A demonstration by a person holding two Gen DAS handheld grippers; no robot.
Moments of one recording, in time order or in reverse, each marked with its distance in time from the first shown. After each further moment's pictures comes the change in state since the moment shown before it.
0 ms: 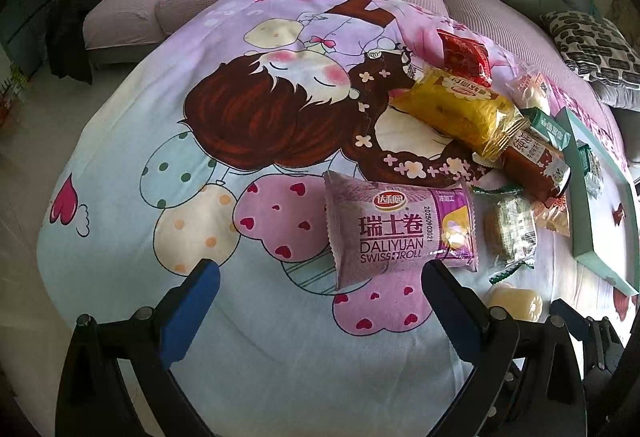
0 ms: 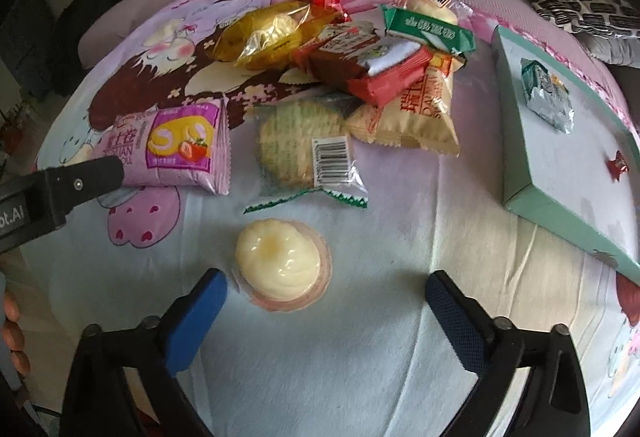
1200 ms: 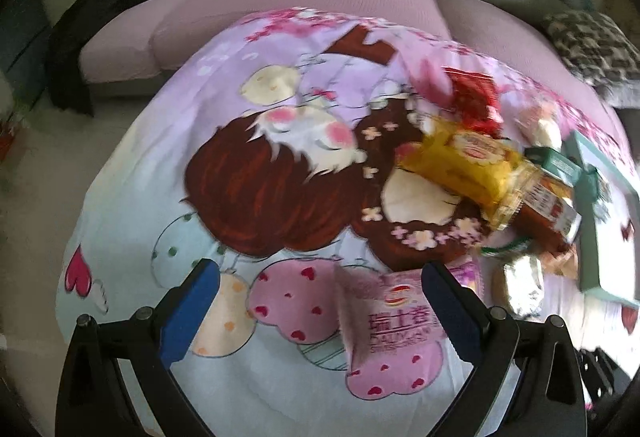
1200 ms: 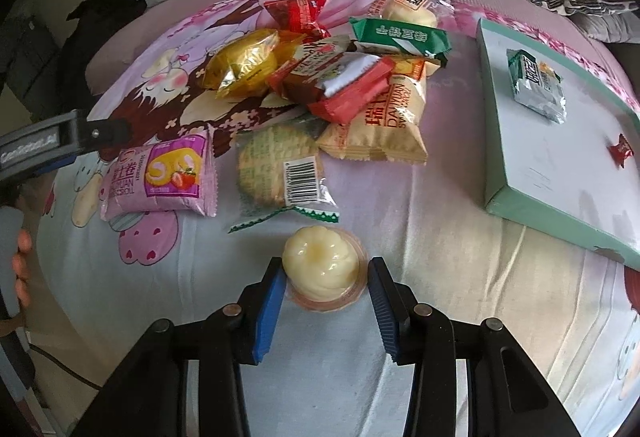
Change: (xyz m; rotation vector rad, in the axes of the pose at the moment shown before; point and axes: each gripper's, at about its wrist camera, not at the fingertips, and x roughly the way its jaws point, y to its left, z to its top) left arm 0.003 -0.001 0.042 0.082 -0.065 0.017; right arm -0.015 -0.033 0.000 0.065 -0.028 0.082
